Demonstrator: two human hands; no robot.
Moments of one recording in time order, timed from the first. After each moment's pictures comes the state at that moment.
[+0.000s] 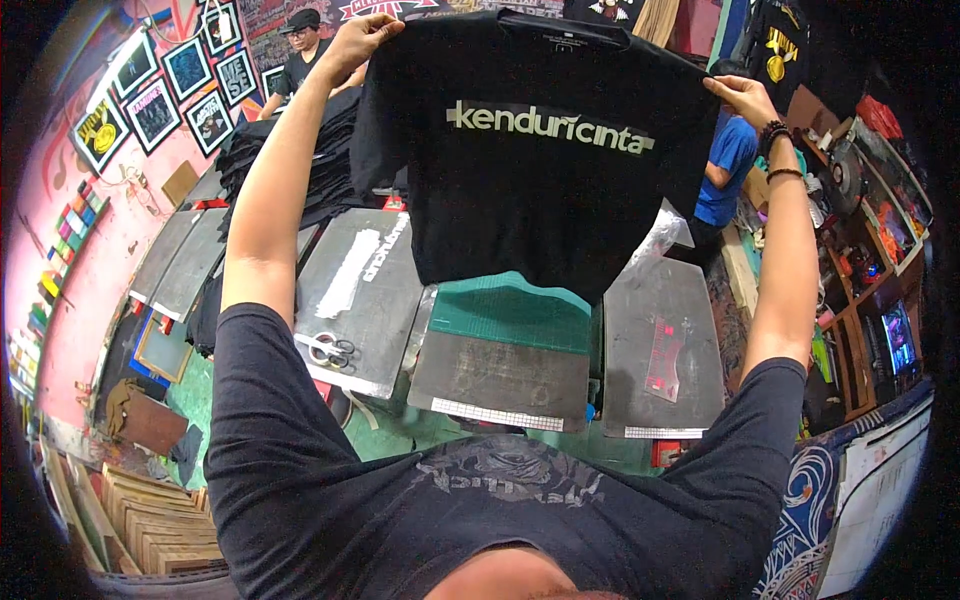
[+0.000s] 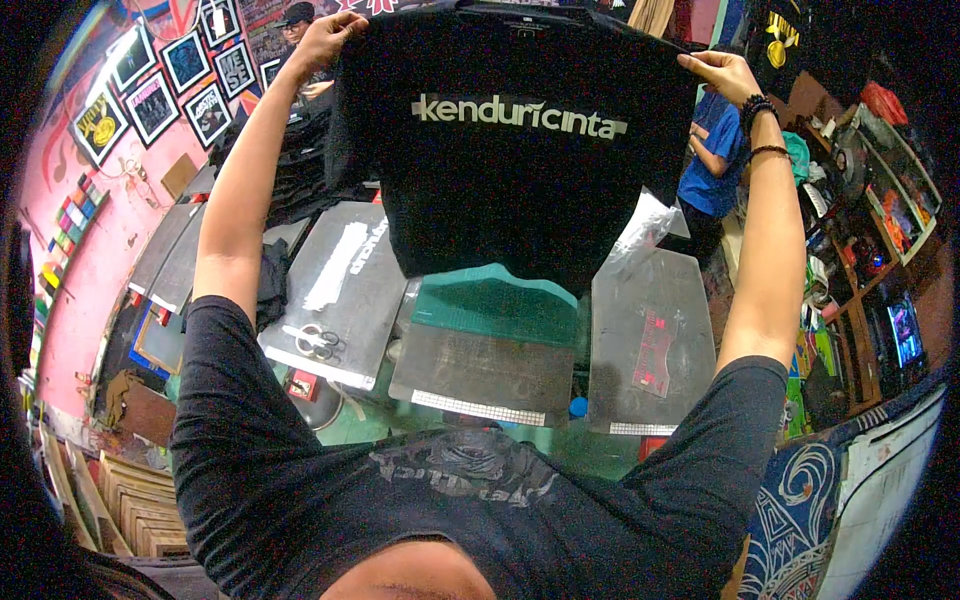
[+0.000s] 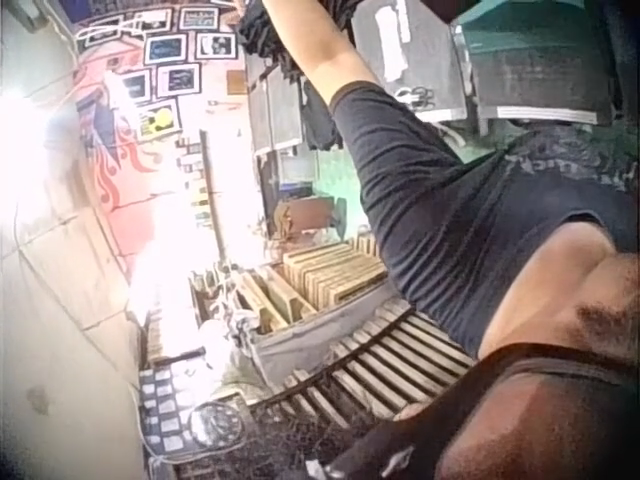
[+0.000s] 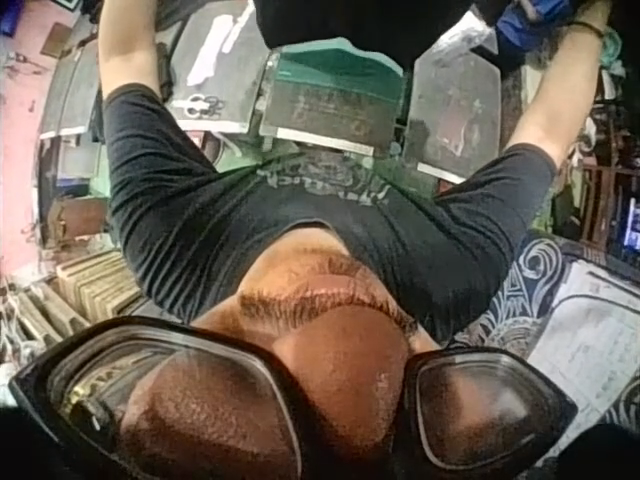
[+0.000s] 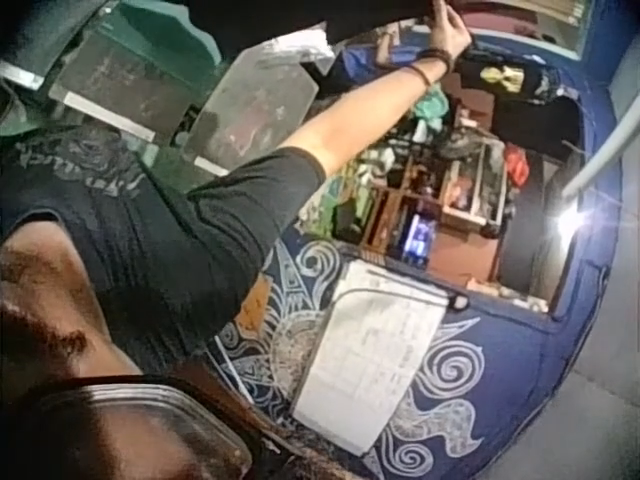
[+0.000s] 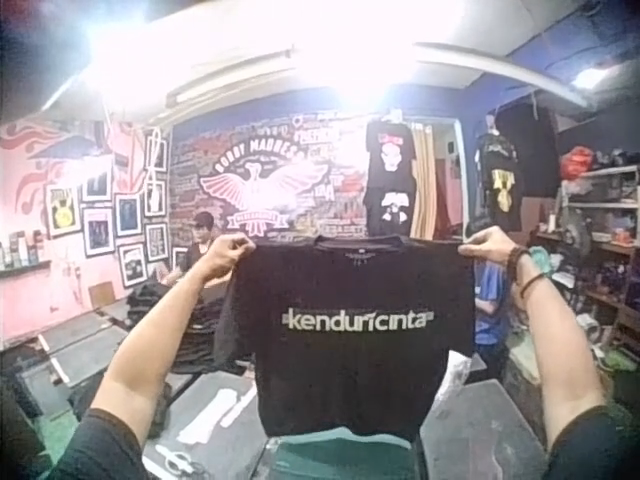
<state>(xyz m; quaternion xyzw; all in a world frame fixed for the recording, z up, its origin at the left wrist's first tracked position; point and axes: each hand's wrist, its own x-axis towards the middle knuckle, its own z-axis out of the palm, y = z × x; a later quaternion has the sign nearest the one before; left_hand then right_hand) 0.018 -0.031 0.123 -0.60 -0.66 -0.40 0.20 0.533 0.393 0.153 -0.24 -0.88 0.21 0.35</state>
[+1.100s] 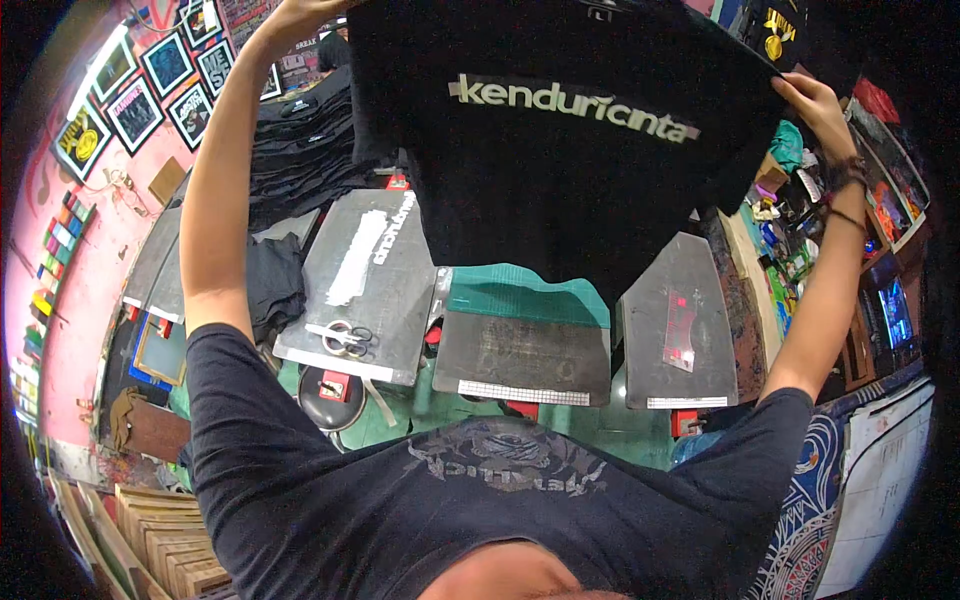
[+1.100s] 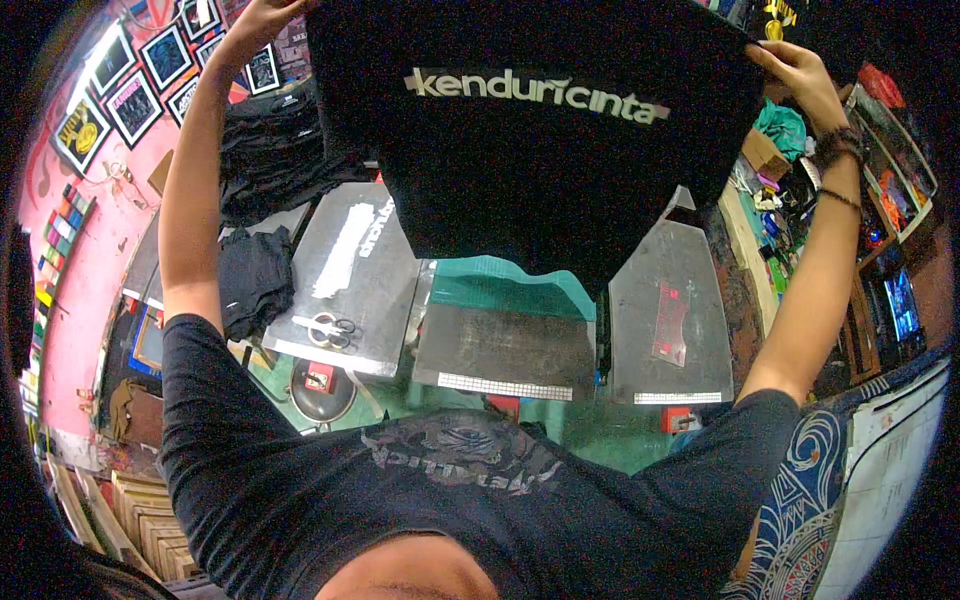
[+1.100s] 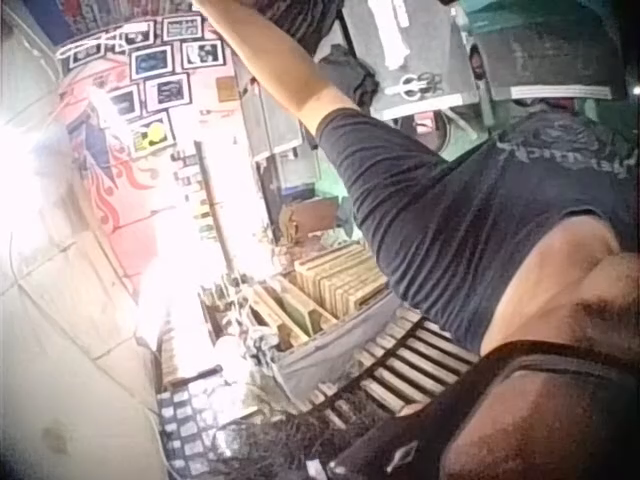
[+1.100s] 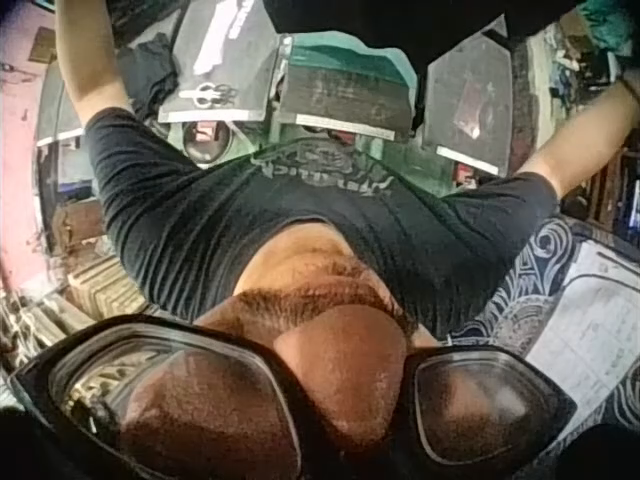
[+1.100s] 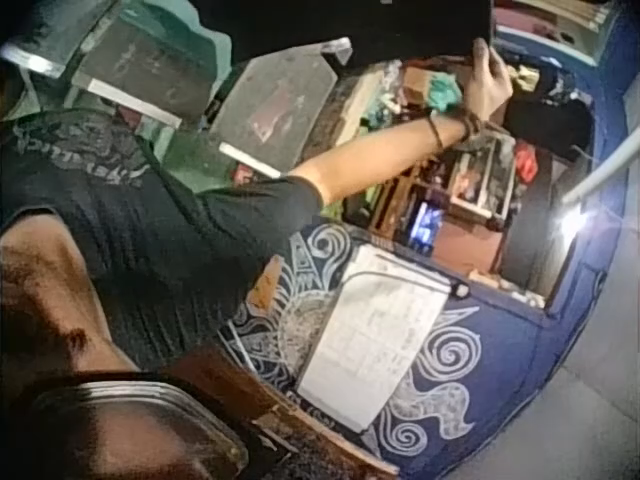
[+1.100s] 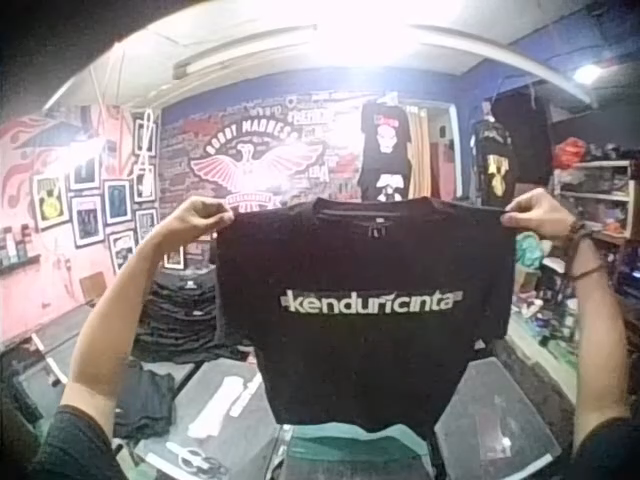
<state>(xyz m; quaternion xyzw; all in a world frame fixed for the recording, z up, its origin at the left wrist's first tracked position) 0.068 -0.140 0.172 -0.65 -0.63 -0.40 0.08 0.607 0.273 0.195 -0.23 -0.91 0.16 0.31</state>
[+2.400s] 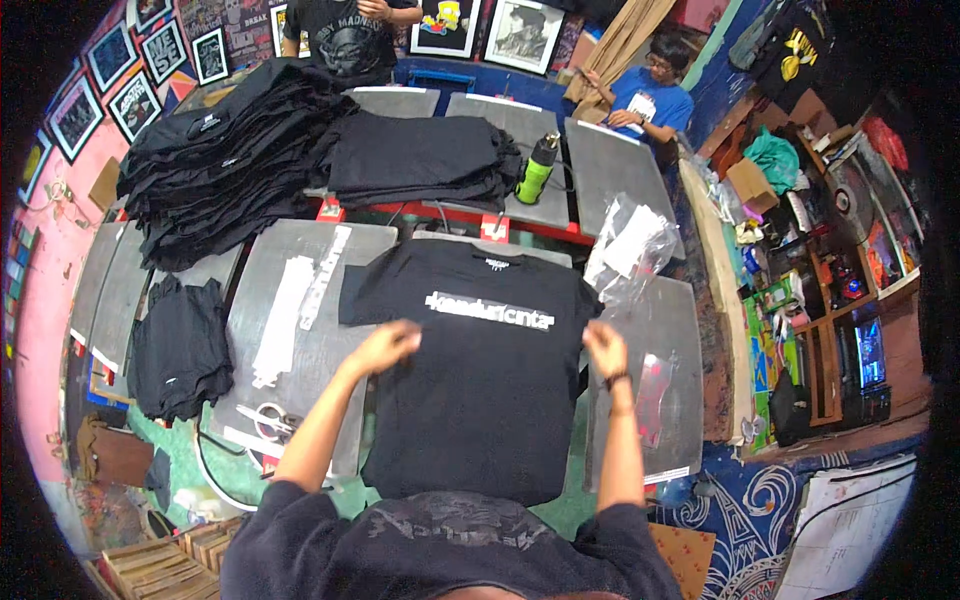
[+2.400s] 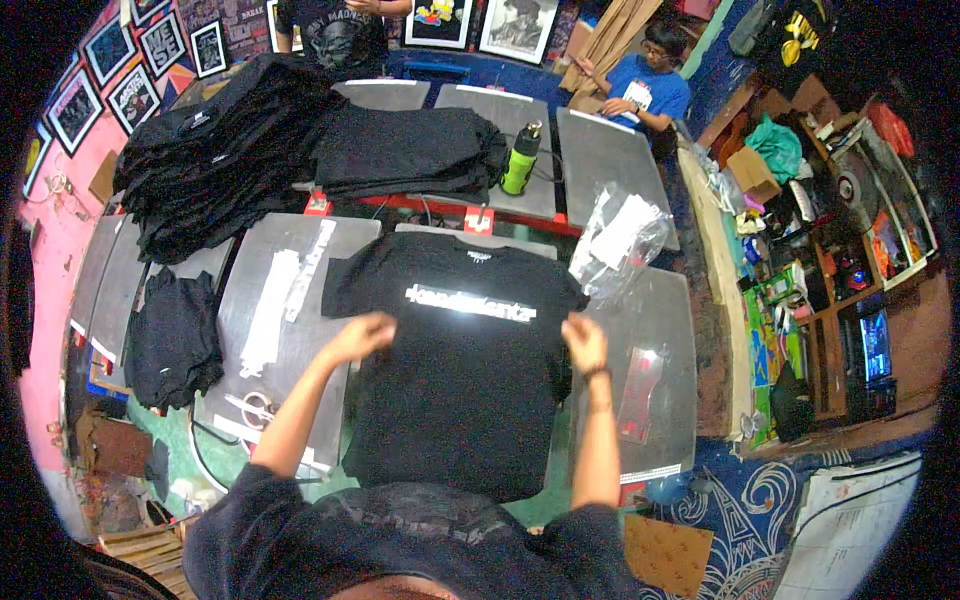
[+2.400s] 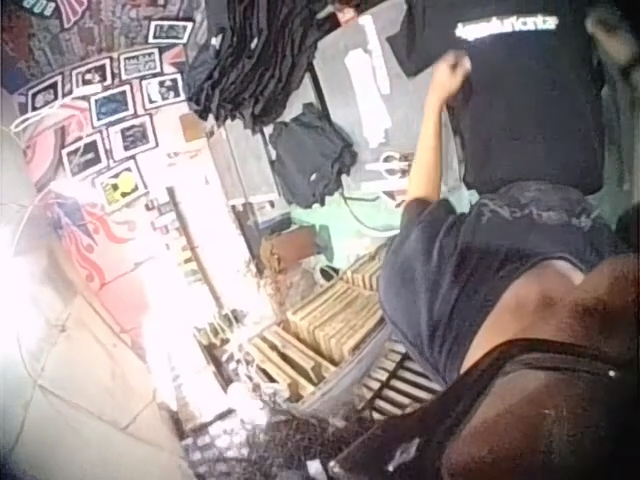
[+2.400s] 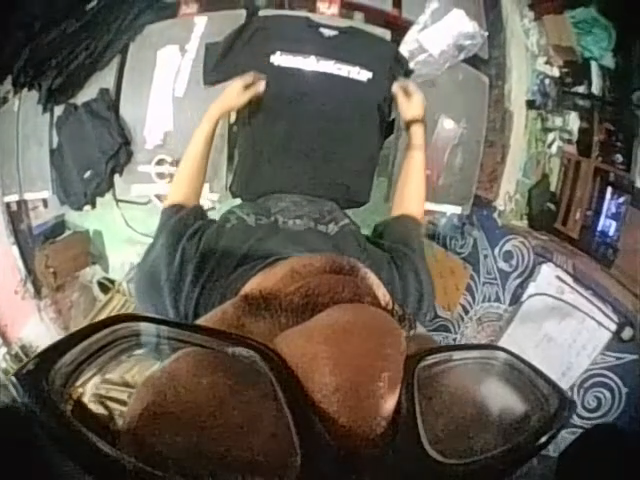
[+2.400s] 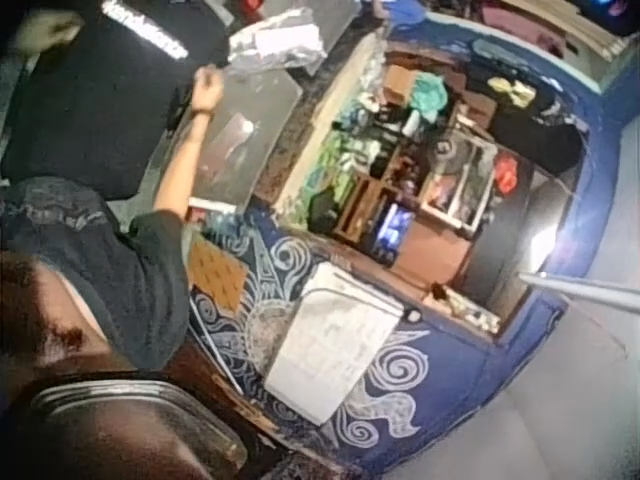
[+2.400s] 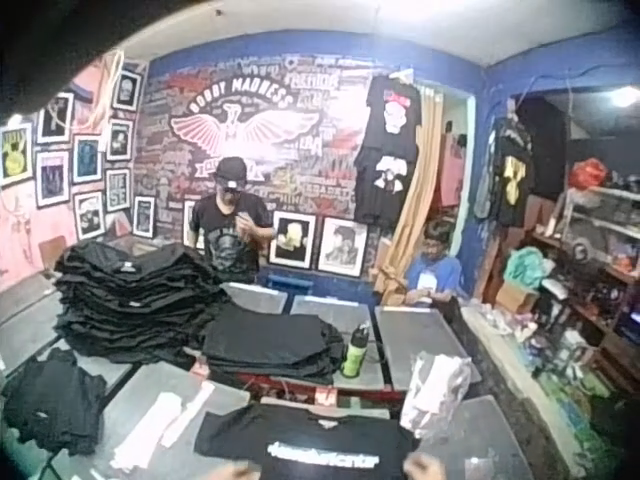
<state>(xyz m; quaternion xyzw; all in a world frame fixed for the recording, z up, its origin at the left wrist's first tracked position) 0.099 -0.017 -0.382 -0.51 -0.70 -0.40 -0.31 0.489 0.326 -0.394 -0.41 -0.76 0.44 0.24</state>
